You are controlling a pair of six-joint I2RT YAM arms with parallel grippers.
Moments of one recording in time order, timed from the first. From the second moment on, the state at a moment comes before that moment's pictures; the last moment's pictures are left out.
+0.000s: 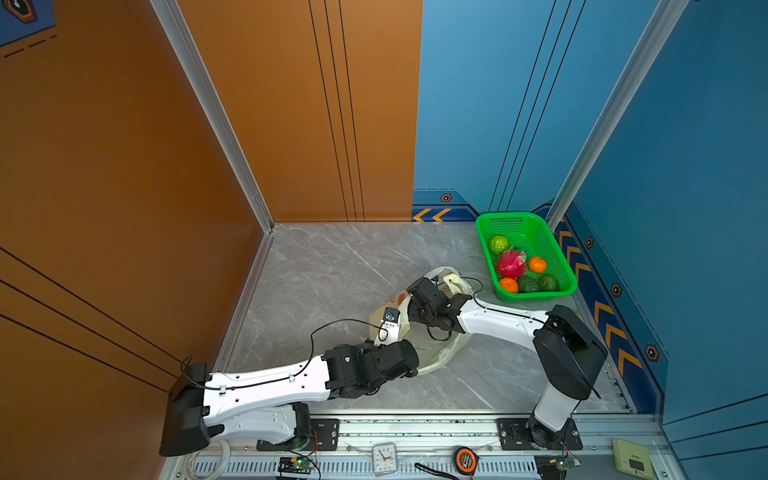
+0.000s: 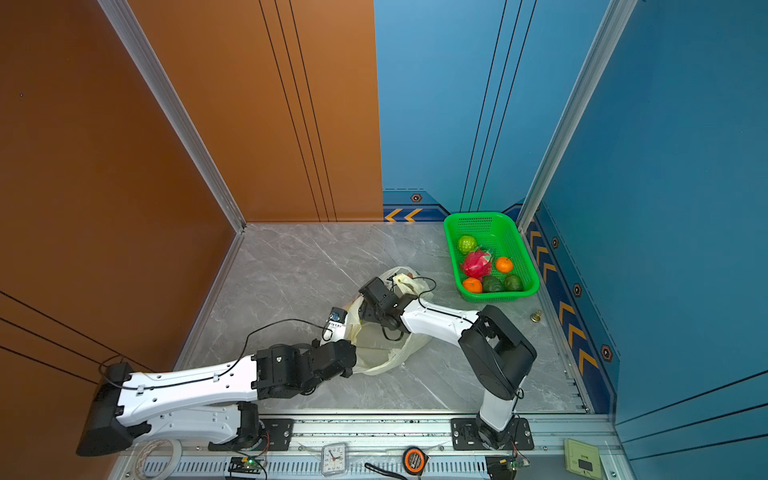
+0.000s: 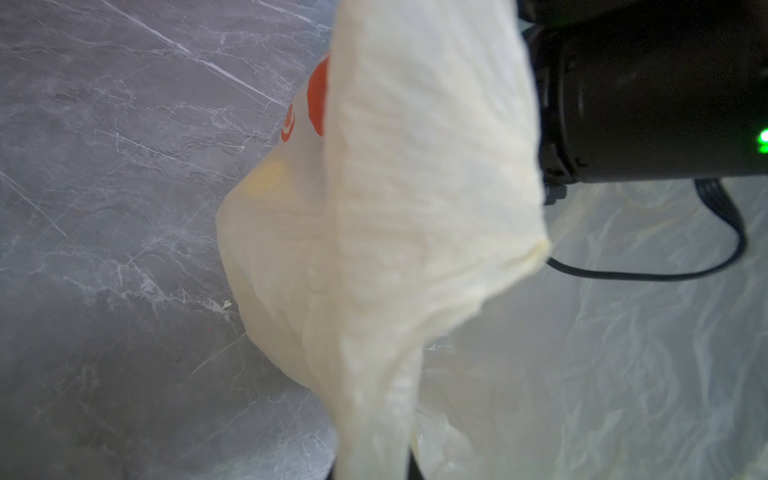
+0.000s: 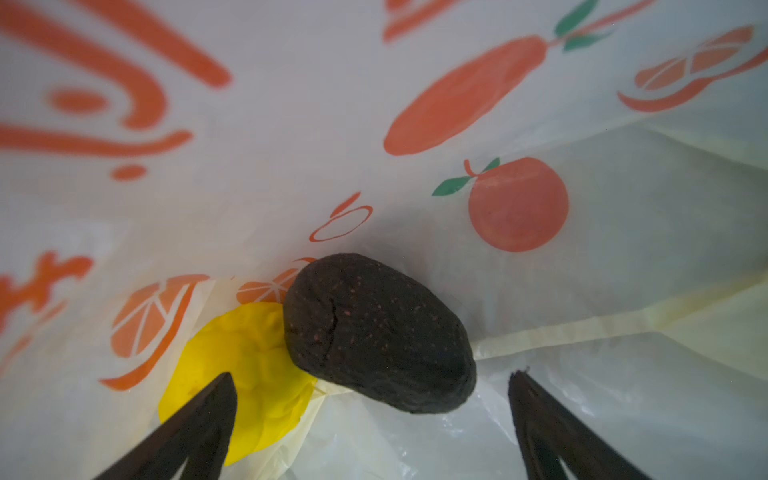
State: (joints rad) left arm -1.26 1.15 0.85 -0.65 -0.58 -0.83; right arm 0.83 1.76 1.12 -0.30 0.20 0.92
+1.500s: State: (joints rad) left arm -1.23 1.15 0.86 -0.63 -0.59 -0.83; right arm 0.84 1.39 1.01 -0.42 0.09 0.94
